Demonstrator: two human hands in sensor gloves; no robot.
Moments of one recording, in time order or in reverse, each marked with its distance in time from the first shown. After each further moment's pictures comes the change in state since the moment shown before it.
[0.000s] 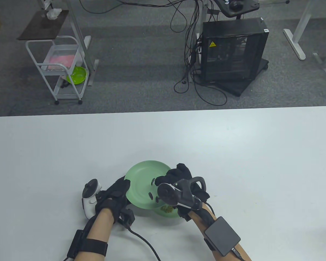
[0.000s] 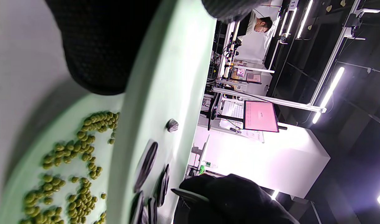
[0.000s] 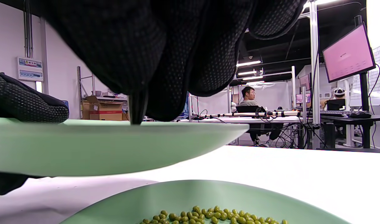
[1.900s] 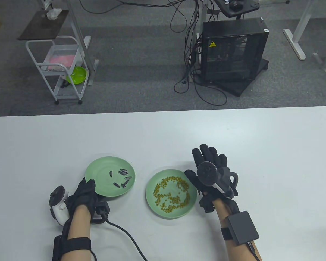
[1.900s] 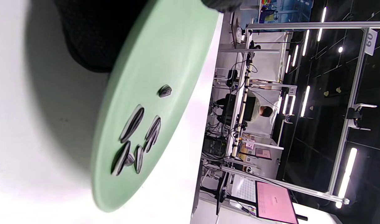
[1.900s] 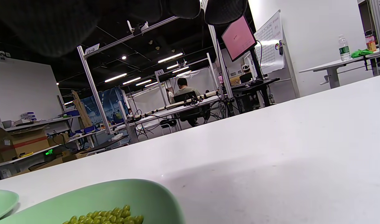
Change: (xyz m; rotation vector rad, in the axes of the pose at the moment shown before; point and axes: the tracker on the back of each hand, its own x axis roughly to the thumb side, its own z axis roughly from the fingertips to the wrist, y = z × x) left_hand -0.002 0.099 0.029 0.390 0.076 0.049; right_hand -0.120 0.010 0.013 -0.002 0.393 -0.166
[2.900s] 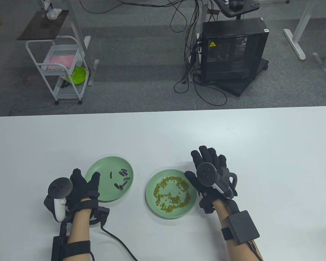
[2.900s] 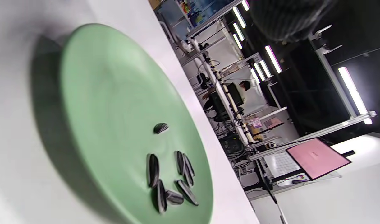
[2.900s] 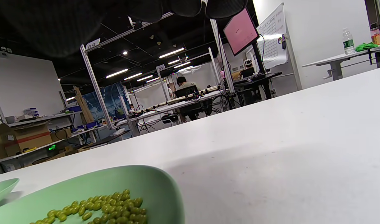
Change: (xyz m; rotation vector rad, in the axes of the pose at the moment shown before) left_hand 0.047 -0.007 0.026 0.161 -0.203 -0.569; right_hand -0.003 0.009 0.000 0.025 -0.006 0.000
